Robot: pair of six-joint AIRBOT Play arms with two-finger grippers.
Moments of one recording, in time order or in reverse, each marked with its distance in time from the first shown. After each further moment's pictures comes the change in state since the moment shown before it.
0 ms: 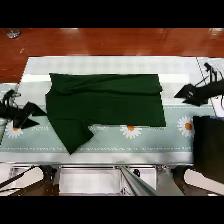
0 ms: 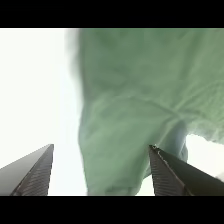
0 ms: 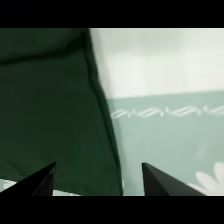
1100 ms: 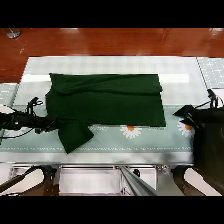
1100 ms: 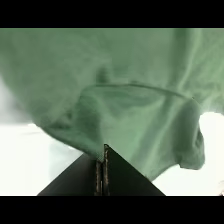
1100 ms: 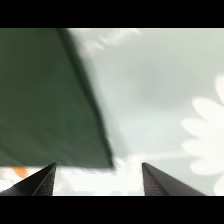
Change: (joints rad) left arm -0.199 0.014 -0.215 -0.127 0.169 0.185; right arm -0.141 0.188 -0.355 0.072 -0.048 -0.025
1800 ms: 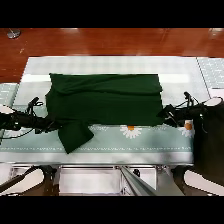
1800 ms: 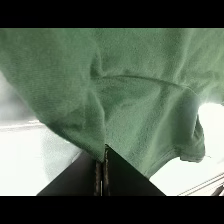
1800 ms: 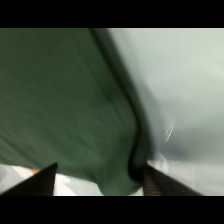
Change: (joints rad) left arm -0.002 0.000 0.000 0.001 -0.015 0.017; right arm 0.248 -0.214 0.019 0.109 -0.126 0.086
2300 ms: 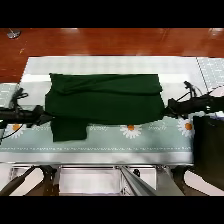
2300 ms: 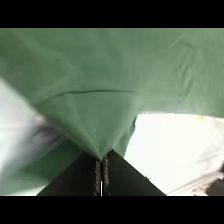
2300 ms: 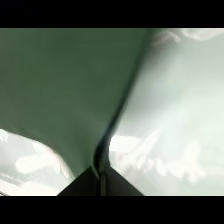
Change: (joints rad) left arm 0.140 0.203 0.074 -0.066 -0.140 0.020; right arm 0.006 0.129 0.121 -0.059 0.204 -0.042
